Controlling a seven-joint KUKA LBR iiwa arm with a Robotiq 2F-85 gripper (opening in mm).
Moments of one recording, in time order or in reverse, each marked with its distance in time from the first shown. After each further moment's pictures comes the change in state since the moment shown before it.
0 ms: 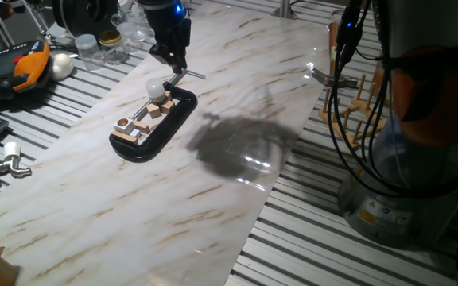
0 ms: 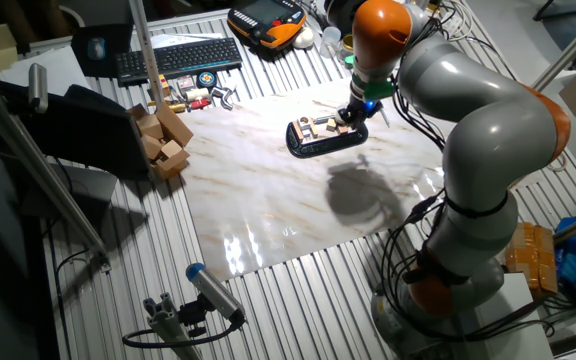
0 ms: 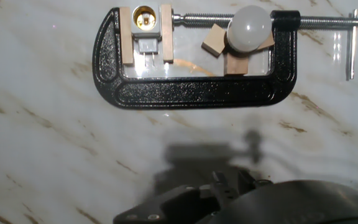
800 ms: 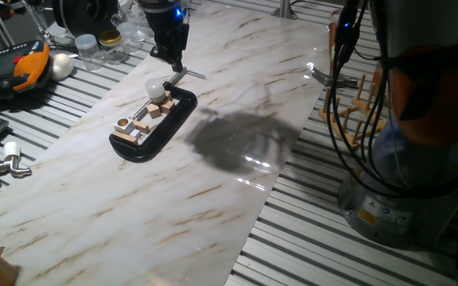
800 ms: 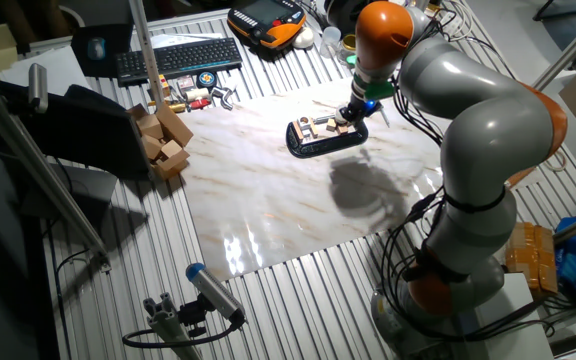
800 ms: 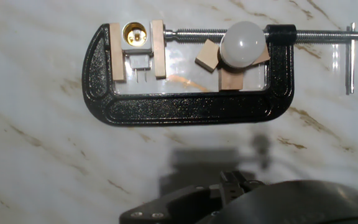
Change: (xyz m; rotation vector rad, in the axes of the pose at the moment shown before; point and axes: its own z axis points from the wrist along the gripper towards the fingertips) arm -0.015 -0.009 0.019 -0.011 -0.018 0.011
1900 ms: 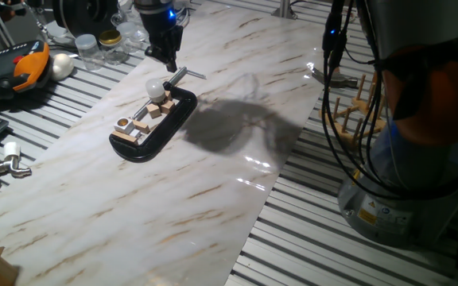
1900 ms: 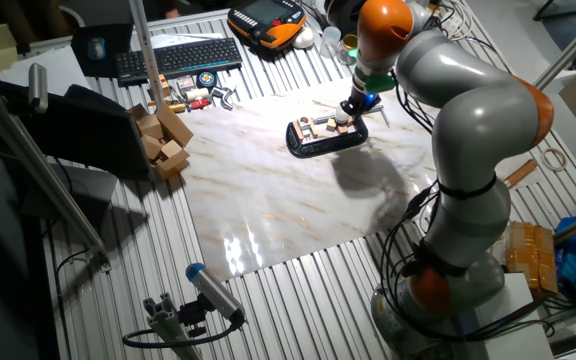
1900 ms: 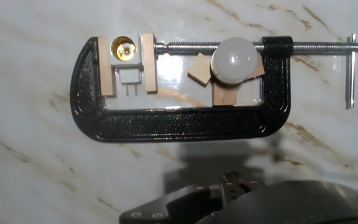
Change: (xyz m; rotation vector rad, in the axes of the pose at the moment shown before) arm -0.033 -0.019 0.023 -0.009 0.007 0.030
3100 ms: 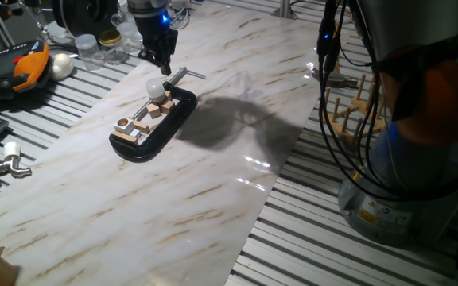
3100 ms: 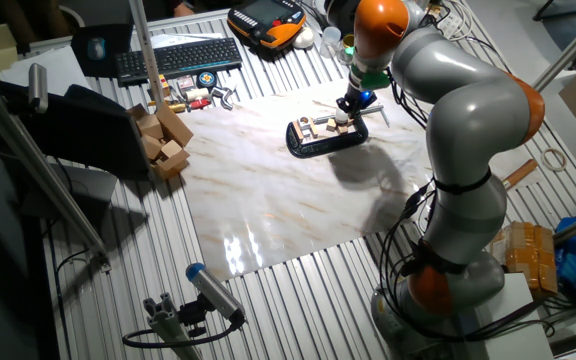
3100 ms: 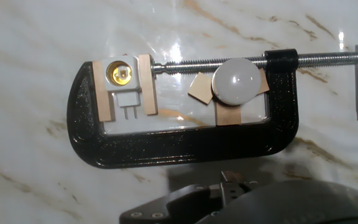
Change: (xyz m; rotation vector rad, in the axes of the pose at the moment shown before) arm -0.015 0.006 0.007 -0.014 0.013 0.028
